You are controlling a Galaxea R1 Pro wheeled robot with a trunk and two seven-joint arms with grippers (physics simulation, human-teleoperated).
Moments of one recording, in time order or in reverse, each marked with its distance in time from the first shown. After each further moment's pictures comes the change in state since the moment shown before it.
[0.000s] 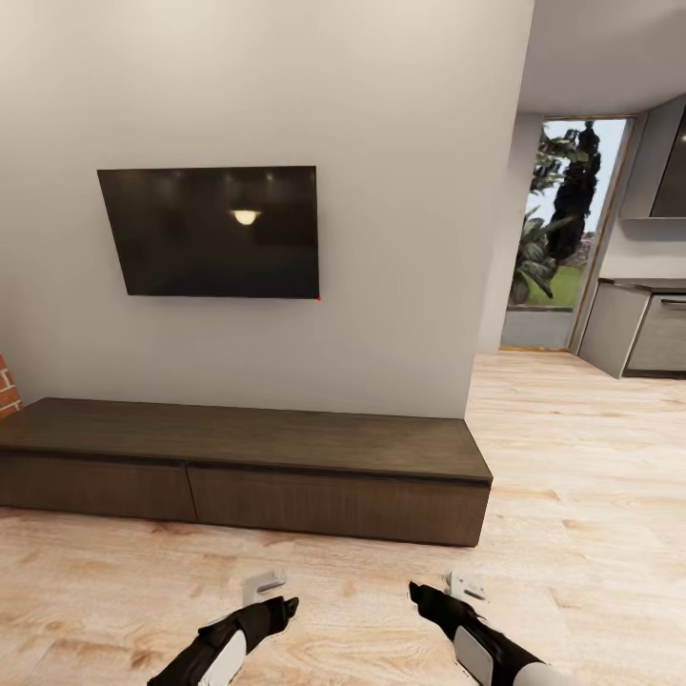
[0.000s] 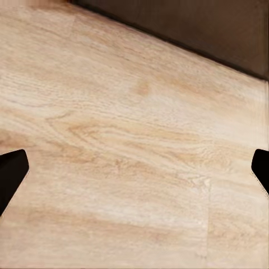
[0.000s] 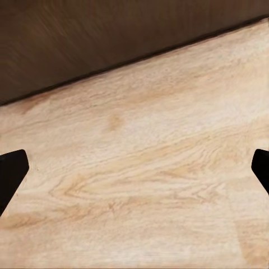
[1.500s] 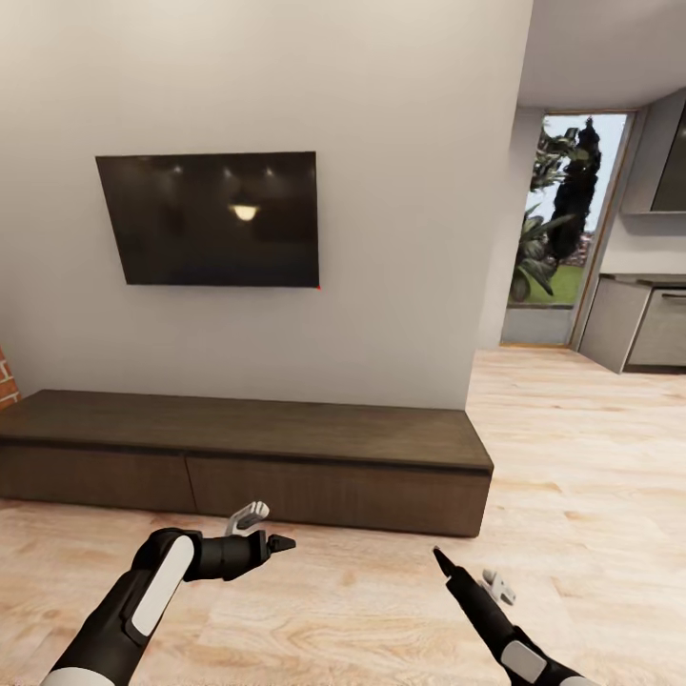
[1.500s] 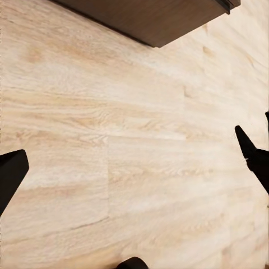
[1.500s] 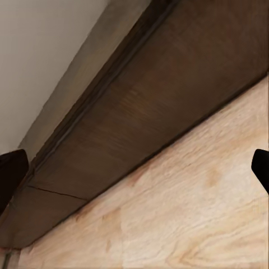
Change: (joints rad) left arm 0.003 0.123 0.269 -0.547 0.026 0.804 -0.292; right arm -0.001 -0.103 -0.005 0.118 -0.541 -0.094 0.620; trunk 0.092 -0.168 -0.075
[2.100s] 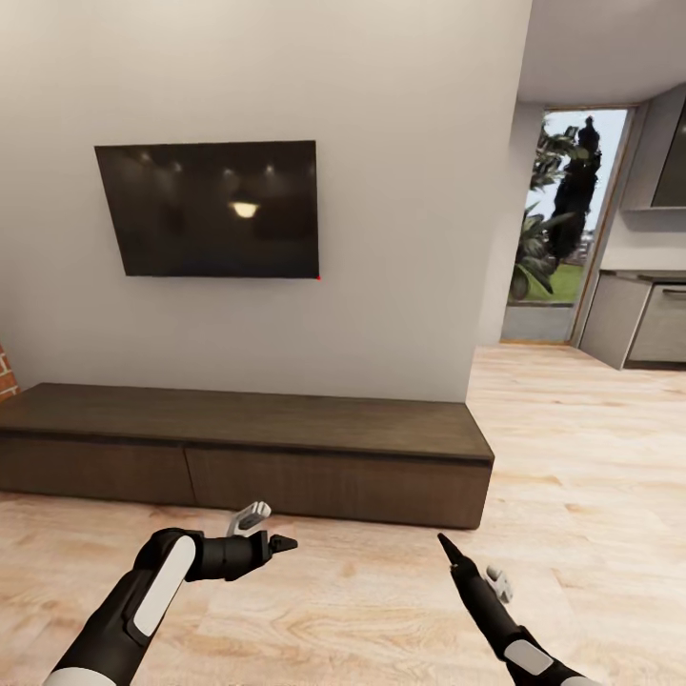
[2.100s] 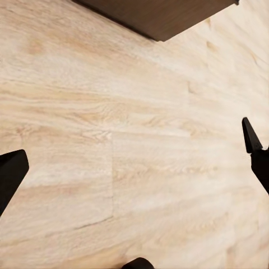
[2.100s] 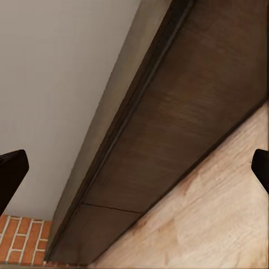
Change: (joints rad) left arm 0.000 -0.005 -0.002 0.000 0.000 0.000 0.000; right arm 0.000 -0.004 0.011 0.000 -0.210 0.112 0.168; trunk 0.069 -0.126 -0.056
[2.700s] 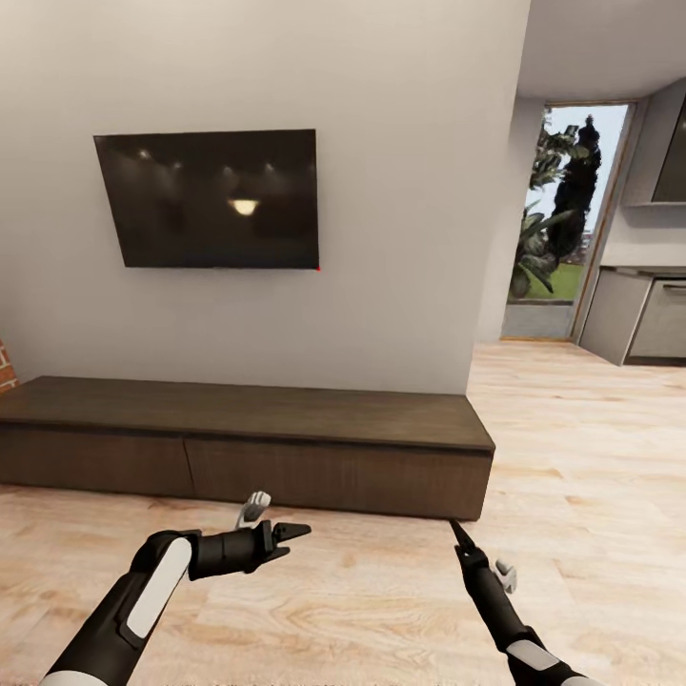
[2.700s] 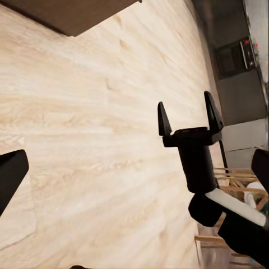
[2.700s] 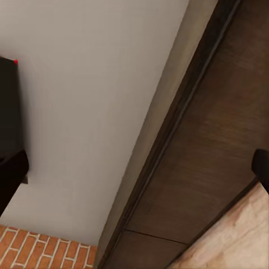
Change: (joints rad) left arm 0.007 0.017 -0.009 0.002 0.079 0.002 -0.300; right arm 0.000 -0.001 -0.032 0.001 -0.125 0.016 0.189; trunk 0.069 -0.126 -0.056
